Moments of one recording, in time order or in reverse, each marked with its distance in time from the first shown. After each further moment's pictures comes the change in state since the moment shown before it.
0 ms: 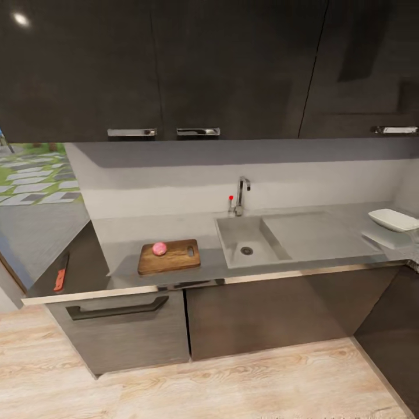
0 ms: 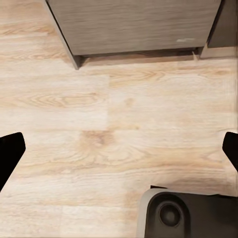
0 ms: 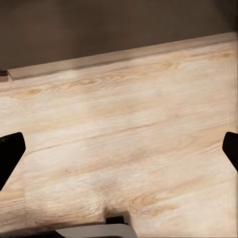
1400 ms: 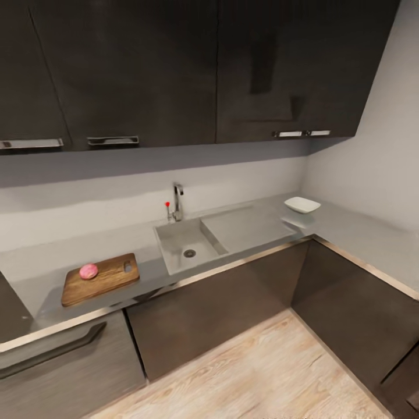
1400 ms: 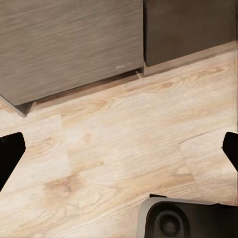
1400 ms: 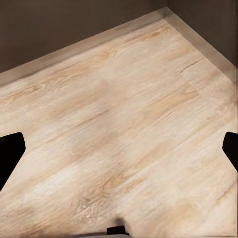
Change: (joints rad) left arm 0.001 0.000 0.000 0.000 0.000 0.000 0.000; right arm 0.000 0.000 -0.001 0.000 0.000 -0.001 0.000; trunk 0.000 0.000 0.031
